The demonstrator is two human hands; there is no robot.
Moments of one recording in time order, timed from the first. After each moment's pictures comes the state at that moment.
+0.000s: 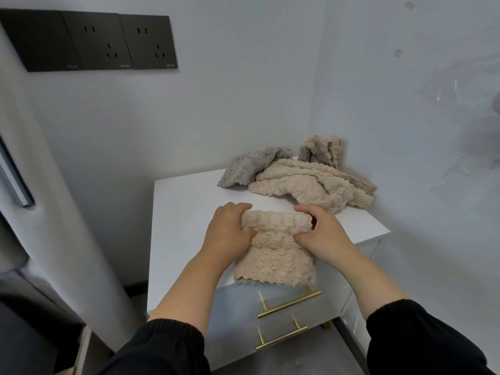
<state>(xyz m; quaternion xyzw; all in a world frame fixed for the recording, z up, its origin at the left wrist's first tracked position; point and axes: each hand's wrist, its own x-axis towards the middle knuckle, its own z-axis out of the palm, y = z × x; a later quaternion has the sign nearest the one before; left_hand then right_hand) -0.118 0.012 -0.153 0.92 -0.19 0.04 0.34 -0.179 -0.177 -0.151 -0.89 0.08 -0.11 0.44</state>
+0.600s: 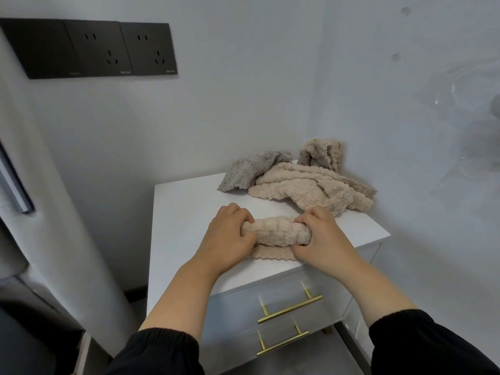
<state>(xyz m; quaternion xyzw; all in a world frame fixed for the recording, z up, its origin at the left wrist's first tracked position) -0.123 0.020 -0.150 0.90 -0.27 0.07 0.33 -0.182 -0.181 -0.158 -0.96 -0.02 -0.17 0.24</state>
